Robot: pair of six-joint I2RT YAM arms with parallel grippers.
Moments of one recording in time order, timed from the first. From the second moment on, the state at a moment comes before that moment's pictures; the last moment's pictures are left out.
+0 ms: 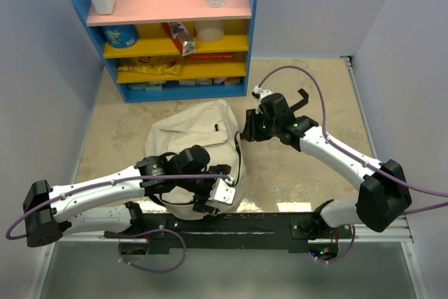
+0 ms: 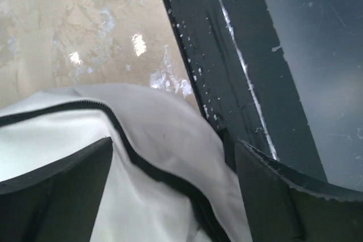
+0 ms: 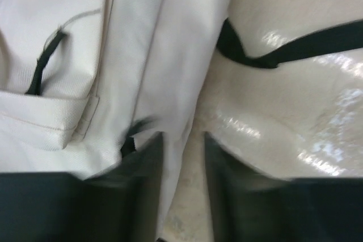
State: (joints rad) left arm -1.13 1.05 0.78 -0.50 0.47 0.61; right arm 0.63 1.38 1.01 -0.42 -0.11 0.45
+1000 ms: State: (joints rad) left arm -0.31 1.27 1.36 -0.80 0.49 0.46; right arm 0.25 1.24 1.03 -0.35 -0.15 0.44
